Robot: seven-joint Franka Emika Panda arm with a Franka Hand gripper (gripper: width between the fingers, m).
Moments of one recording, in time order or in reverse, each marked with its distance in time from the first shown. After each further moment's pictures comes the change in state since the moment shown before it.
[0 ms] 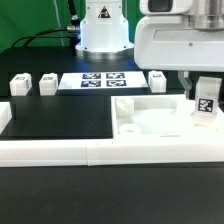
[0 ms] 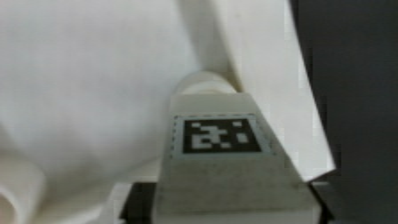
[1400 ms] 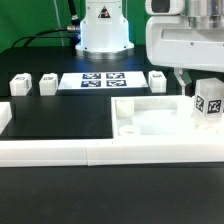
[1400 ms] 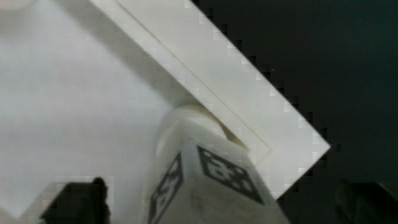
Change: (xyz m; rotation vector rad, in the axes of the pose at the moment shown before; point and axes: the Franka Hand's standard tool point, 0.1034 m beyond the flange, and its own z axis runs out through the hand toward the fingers) arm -0.005 -0.009 0.001 0.050 -0.022 0.132
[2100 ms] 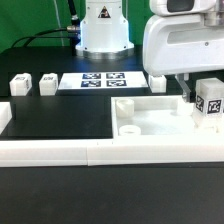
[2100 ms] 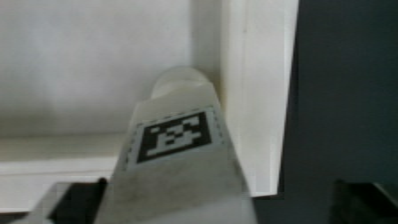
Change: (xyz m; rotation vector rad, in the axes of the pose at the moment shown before) arm 0.002 -0.007 -0.002 -0.028 0.043 -0.671
